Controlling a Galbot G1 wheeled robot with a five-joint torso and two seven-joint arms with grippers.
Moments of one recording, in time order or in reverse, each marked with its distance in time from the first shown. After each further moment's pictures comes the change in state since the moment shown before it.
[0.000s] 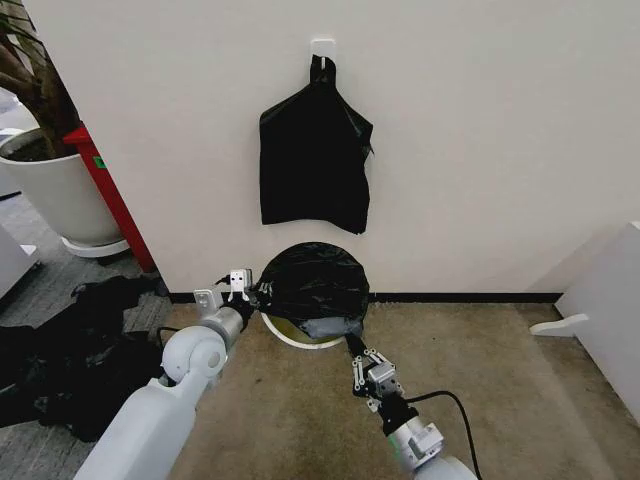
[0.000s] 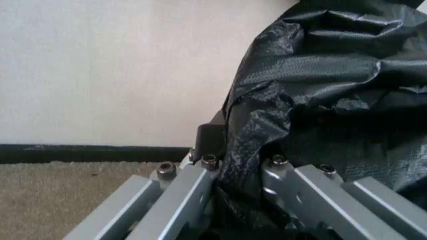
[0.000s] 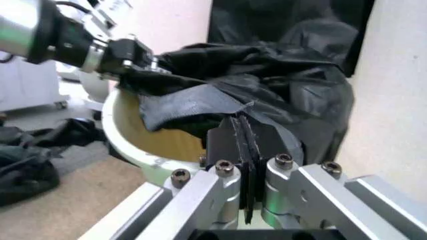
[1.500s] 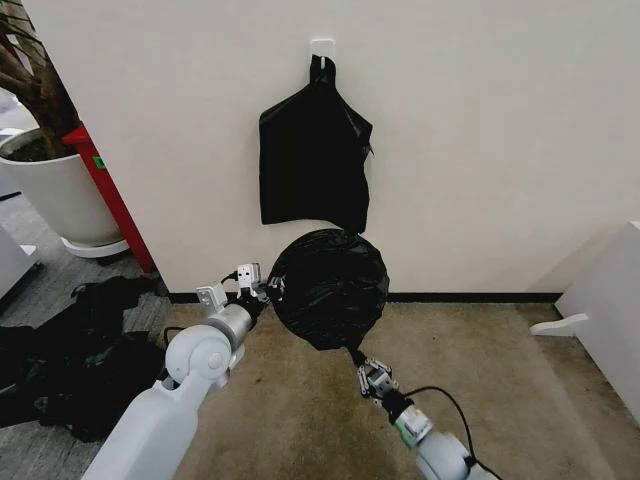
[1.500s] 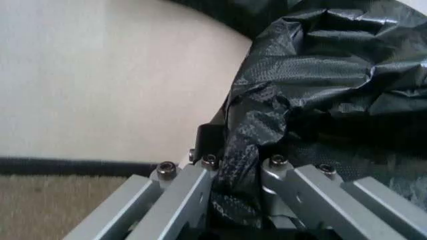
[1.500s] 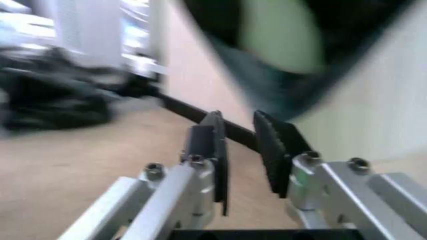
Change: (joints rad) left arm 0.005 -0.015 0.007 -0.071 -0.102 -0.050 -0.006; right arm 0.163 0.063 0.083 -0.501 0.177 0.282 -0.555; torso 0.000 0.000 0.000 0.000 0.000
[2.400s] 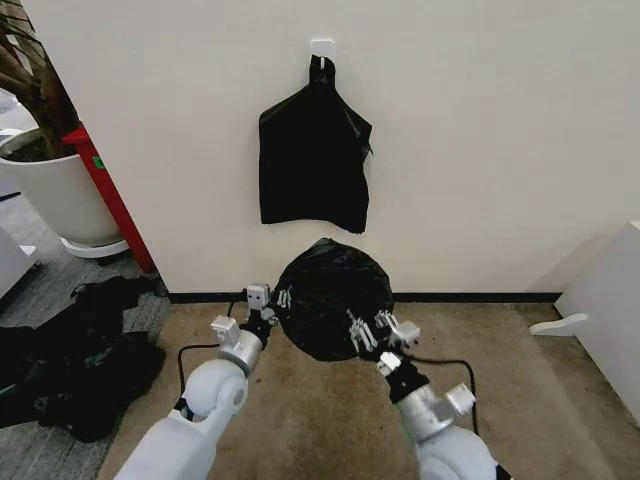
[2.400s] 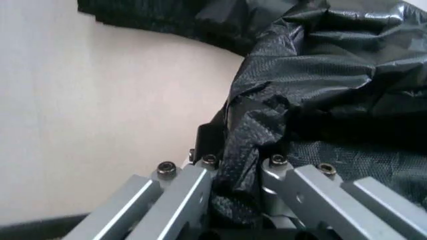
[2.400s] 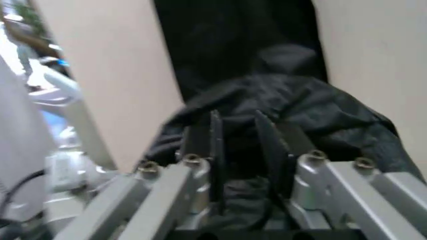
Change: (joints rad) left arm 0.115 -0.044 0.071 0.110 0.387 -0.375 0.180; right arm -0.068 -0.068 -0.060 0.705 0.274 -0.457 0.638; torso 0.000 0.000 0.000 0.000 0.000
